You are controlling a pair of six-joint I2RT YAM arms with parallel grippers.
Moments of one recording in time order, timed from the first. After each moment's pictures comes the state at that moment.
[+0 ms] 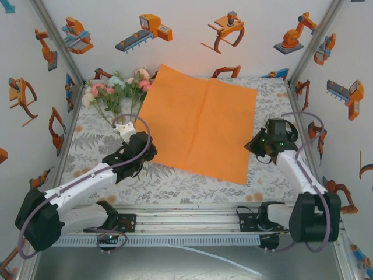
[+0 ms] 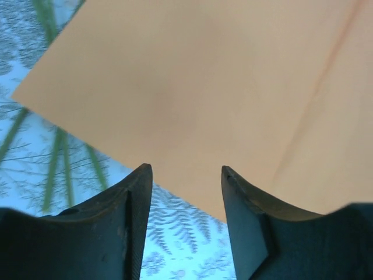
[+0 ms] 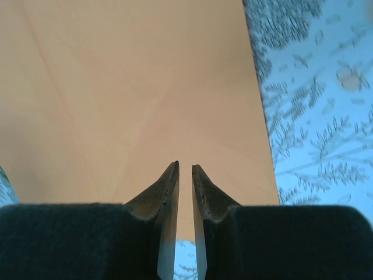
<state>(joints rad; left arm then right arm) -0.76 1.11 0.66 -0.23 -0.55 -0.90 0.02 1.21 0.73 -0.39 -0.17 0.69</state>
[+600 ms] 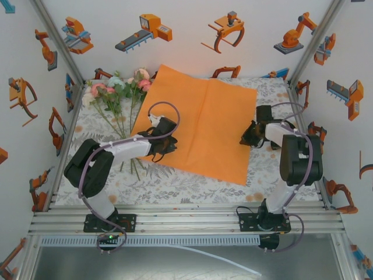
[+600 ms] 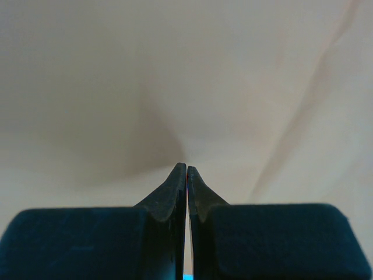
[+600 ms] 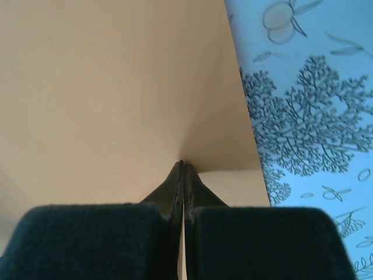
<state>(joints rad) -0.72 1.73 0.99 -0.21 -0.23 -0.83 0.02 1.73 0.96 -0.33 -0.16 0.67</state>
